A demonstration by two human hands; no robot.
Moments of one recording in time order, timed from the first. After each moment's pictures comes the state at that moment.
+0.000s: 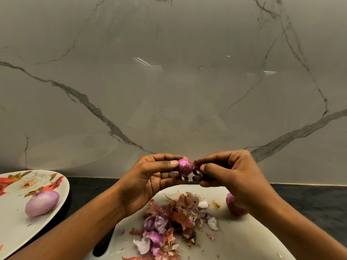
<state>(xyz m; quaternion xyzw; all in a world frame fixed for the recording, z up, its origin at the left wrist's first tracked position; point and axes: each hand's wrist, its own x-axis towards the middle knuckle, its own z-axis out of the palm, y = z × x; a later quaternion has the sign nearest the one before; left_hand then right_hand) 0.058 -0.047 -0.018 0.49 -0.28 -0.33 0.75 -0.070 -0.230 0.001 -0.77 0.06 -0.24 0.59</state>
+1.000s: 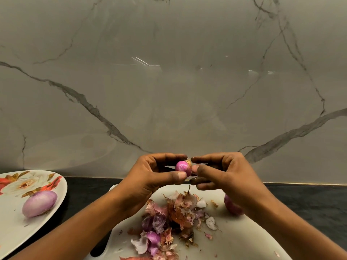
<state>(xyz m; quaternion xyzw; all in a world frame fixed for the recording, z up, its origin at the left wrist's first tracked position) 0.049 -0.047 -0.022 0.58 -0.34 -0.23 0.70 -0.070 -0.229 -0.003 -0.78 0.05 -0.20 0.59</state>
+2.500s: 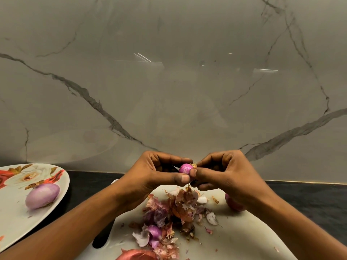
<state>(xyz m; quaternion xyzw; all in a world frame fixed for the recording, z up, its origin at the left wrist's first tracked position) 0.050 -0.044 -0.022 0.60 -0.39 -0.24 0.65 -0.071 -0.230 -0.001 -0.81 0.03 -0.18 0.56</state>
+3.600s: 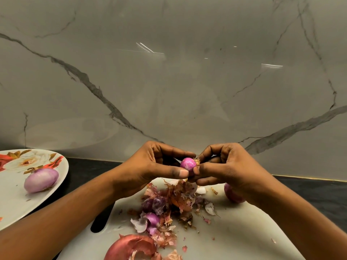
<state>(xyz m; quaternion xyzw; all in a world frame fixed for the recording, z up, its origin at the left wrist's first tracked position) 0.058 -0.041 -0.025 0.61 -0.44 -0.25 0.61 -0.075 -0.231 0.005 -0.79 0.06 -0.09 0.60</state>
